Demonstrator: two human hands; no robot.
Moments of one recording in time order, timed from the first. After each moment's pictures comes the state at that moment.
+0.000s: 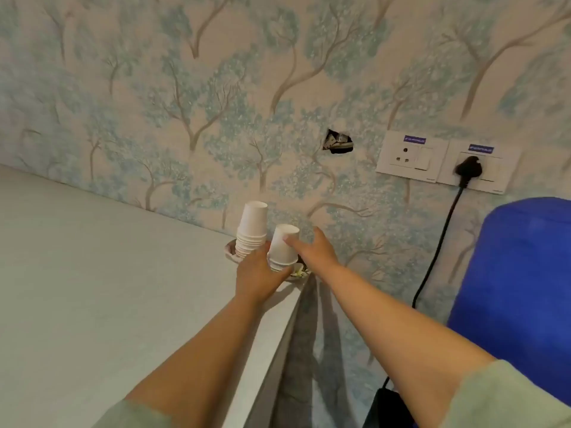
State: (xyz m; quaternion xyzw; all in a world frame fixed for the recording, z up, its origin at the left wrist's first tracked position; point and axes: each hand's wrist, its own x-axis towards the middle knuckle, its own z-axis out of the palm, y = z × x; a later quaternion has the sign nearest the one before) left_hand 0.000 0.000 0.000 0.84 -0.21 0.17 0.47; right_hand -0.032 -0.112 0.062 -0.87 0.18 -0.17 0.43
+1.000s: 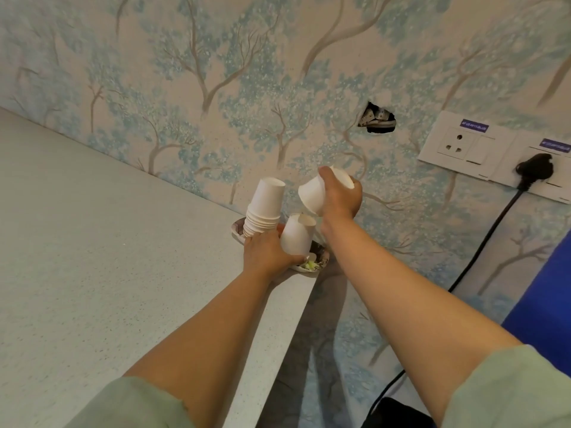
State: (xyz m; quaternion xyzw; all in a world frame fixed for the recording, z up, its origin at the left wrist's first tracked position) left_hand 0.052 -0.016 -0.017 0.86 -0.19 0.12 0.46; right_hand 0.027 -0.097 0.105 -0.60 0.20 -0.40 0.66
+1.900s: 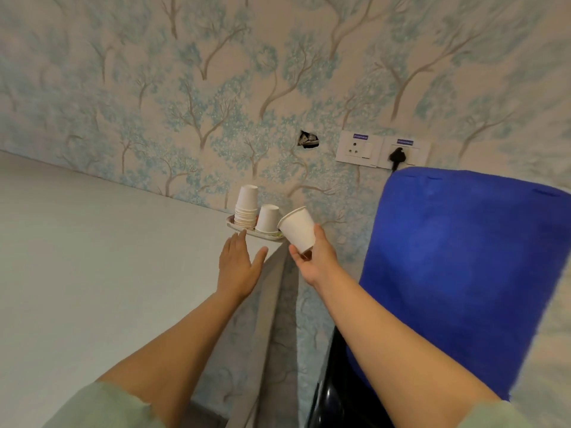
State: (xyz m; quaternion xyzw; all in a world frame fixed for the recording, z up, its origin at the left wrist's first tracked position) left_hand -0.186 0.060 -0.005 0.84 -0.17 0.19 0.48; right_hand -0.245 -0.063 0.065 -0.39 0.18 -0.19 0.88
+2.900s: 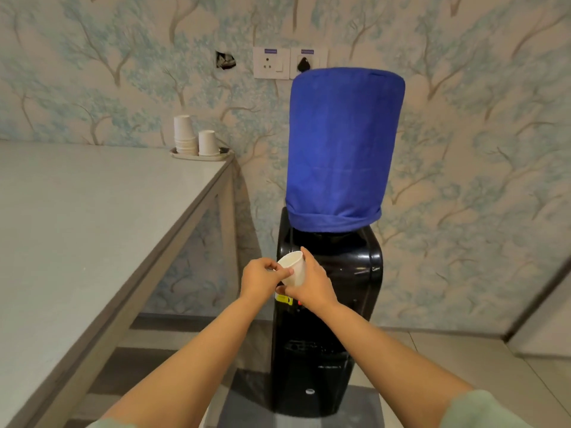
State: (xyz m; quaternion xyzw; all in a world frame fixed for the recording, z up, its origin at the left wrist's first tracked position) left_hand -0.447 0.080 -0.096 0.81 -0.22 -0.12 0.53; right_hand -0.525 -0.016 -0.111 -0.88 0.28 -0.16 0.35
